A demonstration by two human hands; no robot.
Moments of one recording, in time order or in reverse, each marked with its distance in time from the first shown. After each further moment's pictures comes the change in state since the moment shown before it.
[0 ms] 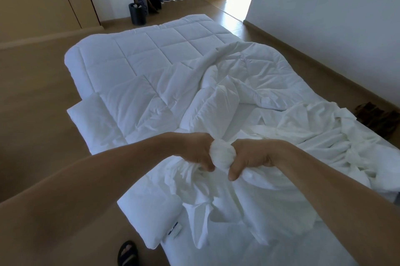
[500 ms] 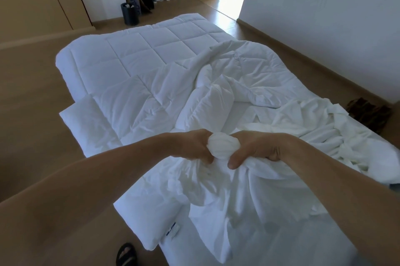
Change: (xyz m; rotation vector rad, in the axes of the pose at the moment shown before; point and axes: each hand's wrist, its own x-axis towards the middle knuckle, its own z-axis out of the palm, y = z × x) left_hand 0.003 0.000 -0.002 -0.322 -0.010 0.098; right_hand -0.016 0.008 -0.016 0.255 -0.025 -0.065
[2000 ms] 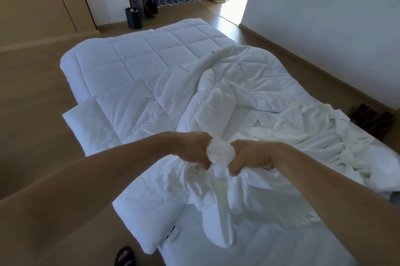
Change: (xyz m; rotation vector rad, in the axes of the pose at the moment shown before) left_hand 0.000 0.007 -0.004 0.306 0.002 -0.043; right_hand 0.005 -0.003 0.013 -0.170 0.053 0.037
